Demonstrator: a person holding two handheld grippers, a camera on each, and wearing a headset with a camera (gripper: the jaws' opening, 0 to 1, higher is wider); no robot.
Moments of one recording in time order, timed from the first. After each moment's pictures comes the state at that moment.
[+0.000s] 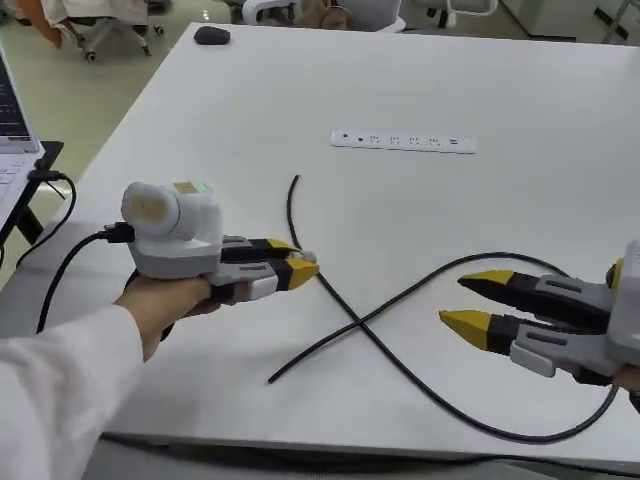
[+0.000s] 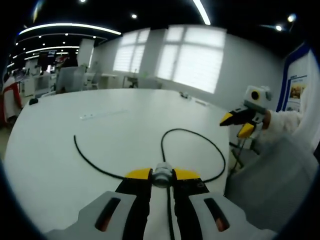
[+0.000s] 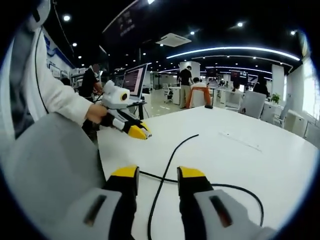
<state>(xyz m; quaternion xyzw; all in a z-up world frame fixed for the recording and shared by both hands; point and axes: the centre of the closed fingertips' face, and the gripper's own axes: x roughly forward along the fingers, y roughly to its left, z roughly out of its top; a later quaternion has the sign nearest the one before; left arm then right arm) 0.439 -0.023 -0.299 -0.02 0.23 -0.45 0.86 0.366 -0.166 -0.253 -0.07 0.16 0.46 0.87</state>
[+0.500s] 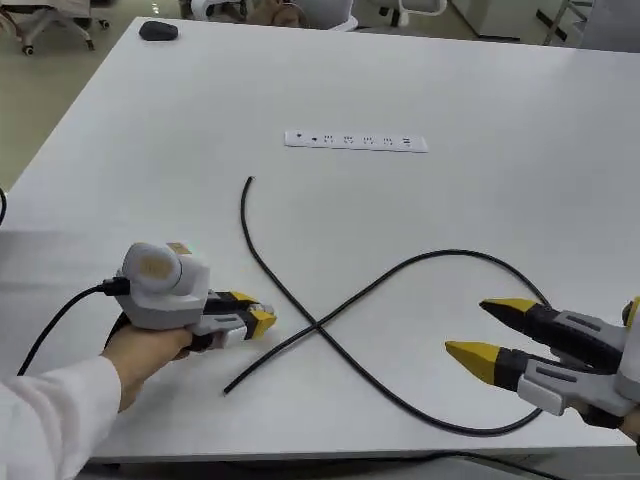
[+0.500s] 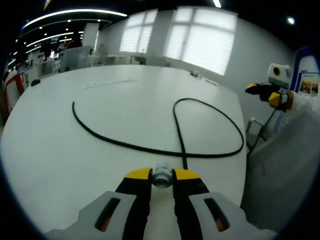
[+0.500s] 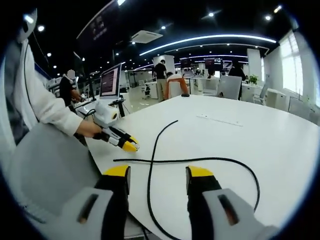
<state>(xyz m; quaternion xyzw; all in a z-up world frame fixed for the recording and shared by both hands) 0.437 -0.018 -0.392 0.03 0.31 -0.42 0.85 0.350 -0.208 -0.272 -0.02 0.21 0.38 0.90</state>
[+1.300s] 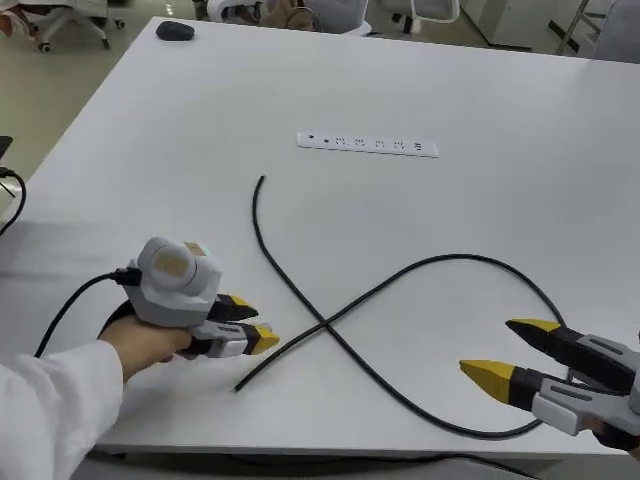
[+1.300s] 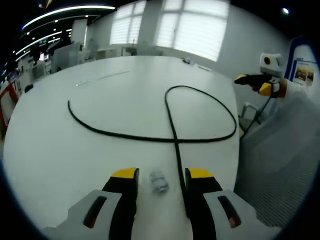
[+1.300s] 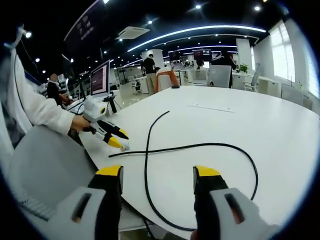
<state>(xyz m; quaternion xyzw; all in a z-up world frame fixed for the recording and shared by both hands) 0.414 -0.003 -0.369 0.08 0.33 -0.46 0.82 0.343 -0.228 -0.284 0.00 0.25 0.34 0.91</state>
